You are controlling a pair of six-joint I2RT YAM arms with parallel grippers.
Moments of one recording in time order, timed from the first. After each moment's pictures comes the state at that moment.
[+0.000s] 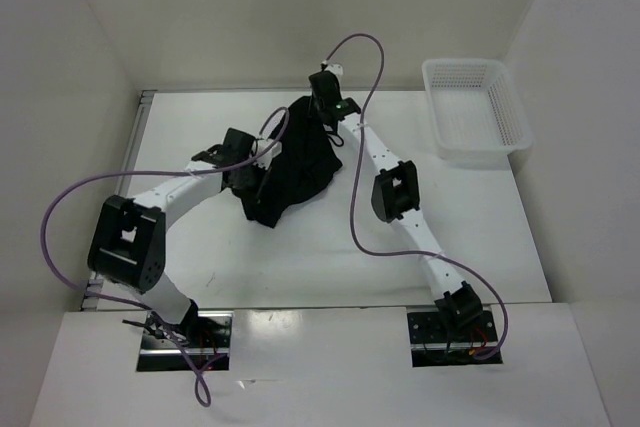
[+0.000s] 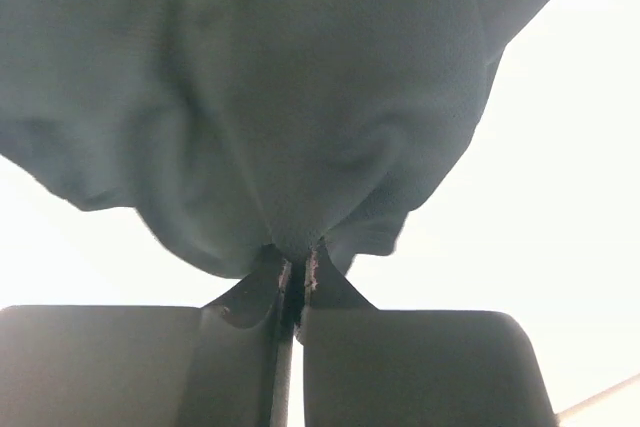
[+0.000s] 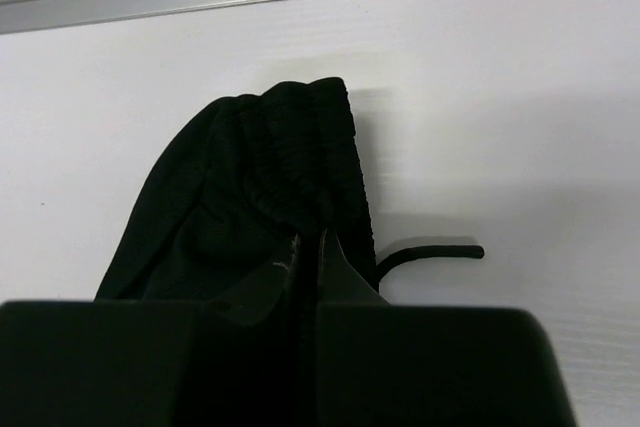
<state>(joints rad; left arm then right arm) -0.33 1.65 1.07 -0.51 0.21 0.07 0.49 2.90 2.89 -0.56 0.25 0.47</state>
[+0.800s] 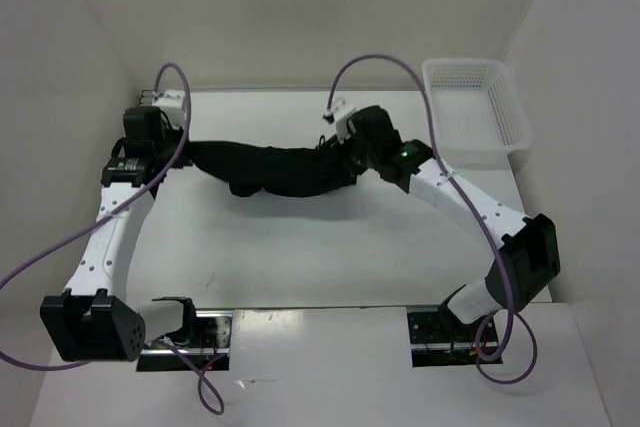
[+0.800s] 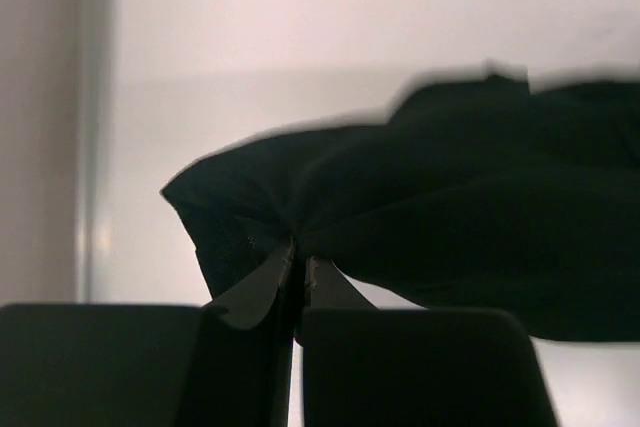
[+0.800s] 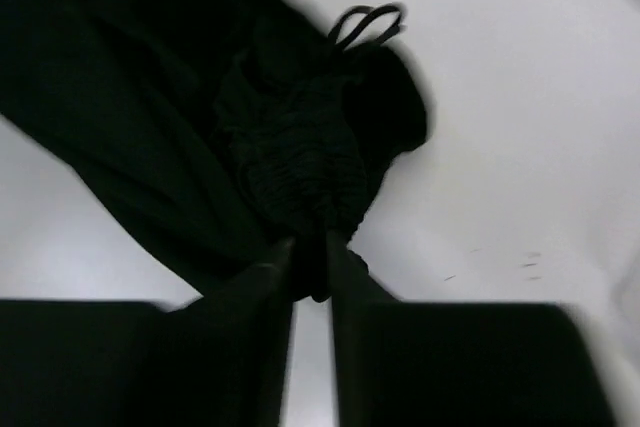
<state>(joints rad) 0.07 1.24 1.22 -0.49 0.00 0.07 0.59 1.50 1.39 -0.45 0.08 -0.09</state>
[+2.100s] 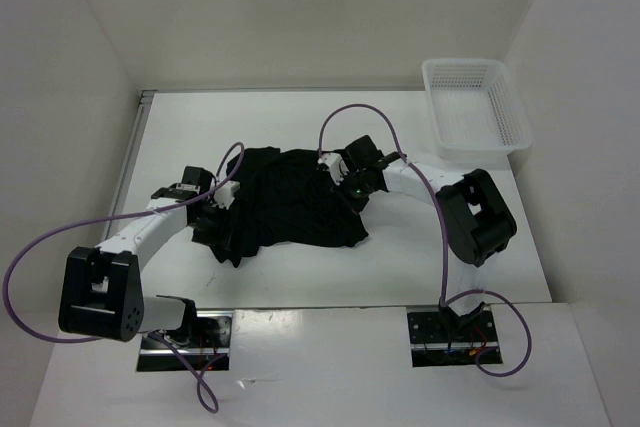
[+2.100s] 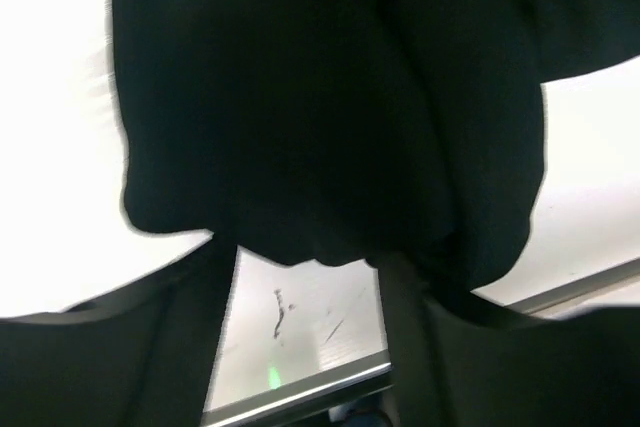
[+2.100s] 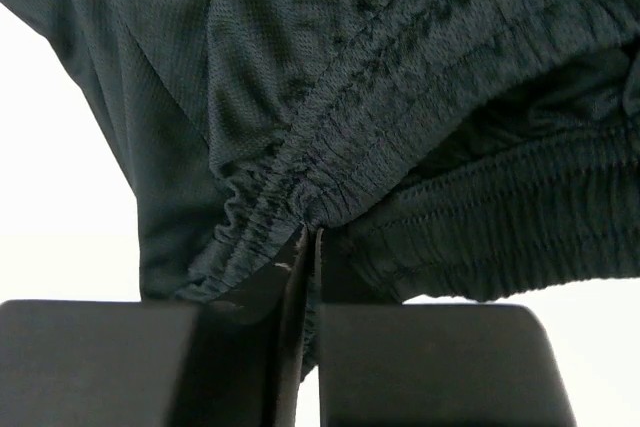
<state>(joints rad) -0.11 1.30 0.72 -0.72 0.23 0.07 0.53 1.81 1.14 -0.46 -0.43 -0.34</state>
